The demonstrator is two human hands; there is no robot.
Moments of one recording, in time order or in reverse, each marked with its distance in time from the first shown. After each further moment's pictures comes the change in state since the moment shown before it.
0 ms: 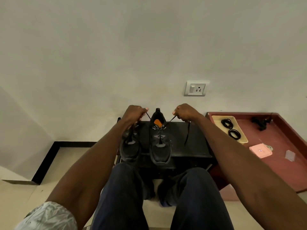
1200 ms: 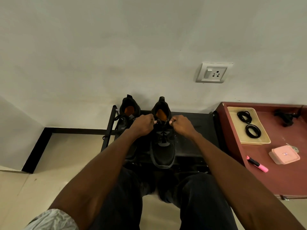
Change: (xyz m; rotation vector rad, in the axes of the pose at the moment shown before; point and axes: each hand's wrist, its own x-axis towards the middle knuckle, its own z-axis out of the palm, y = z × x) left_hand 0.073 -0.102 0.067 0.663 -0.223 0.193; right_hand 0.091 0.092 0.103 -0.134 -0.043 -0.034
